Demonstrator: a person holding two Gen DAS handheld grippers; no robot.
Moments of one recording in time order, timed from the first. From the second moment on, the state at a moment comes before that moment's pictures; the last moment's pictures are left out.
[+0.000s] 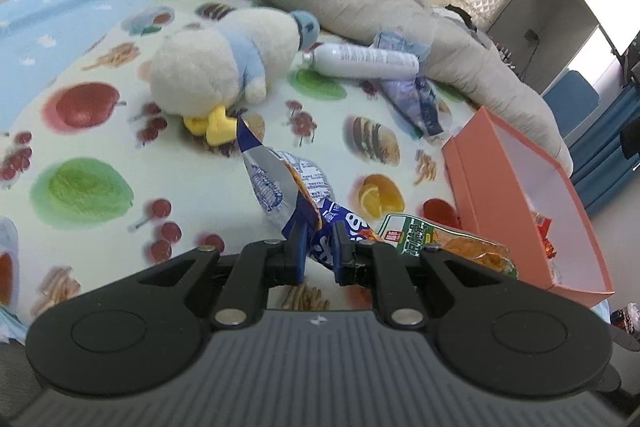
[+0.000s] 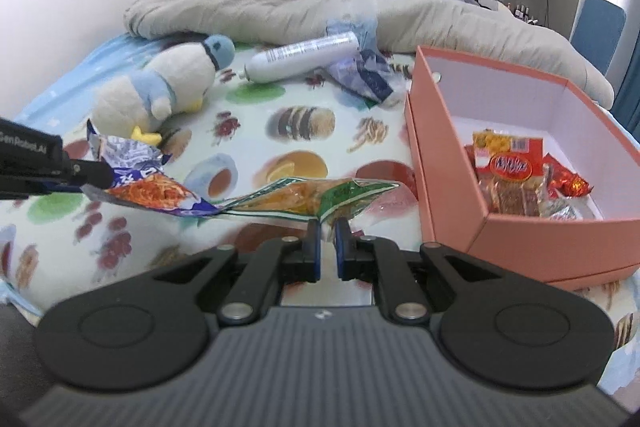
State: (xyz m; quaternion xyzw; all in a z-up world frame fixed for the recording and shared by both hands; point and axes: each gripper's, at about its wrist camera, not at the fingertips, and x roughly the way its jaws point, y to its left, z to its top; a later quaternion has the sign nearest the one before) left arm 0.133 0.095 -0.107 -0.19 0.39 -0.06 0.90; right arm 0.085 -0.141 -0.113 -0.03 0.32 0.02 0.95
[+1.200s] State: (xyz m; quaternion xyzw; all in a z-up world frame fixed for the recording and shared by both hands) left arm 0.228 -0.159 0.016 -0.09 0.37 -0.23 0.90; right arm 0.112 -0.355 -0.024 0.05 0.25 -0.12 0.96
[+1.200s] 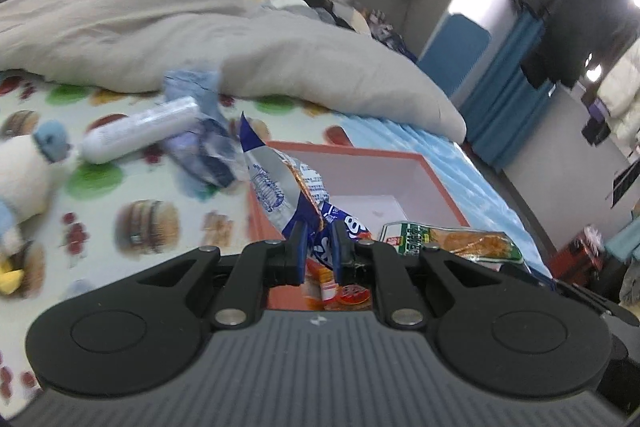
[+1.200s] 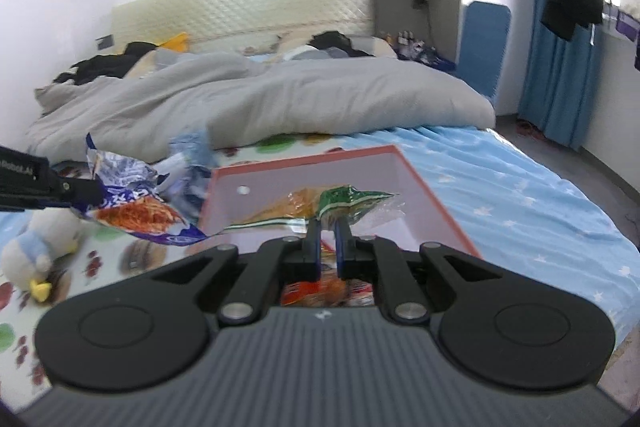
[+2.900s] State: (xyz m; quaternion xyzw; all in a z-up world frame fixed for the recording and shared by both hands) left arm 0.184 -0.200 0.093 0.01 0.30 -0.27 0.91; right arm 0.057 -0.380 0.041 0.10 0.21 -0.11 0.97
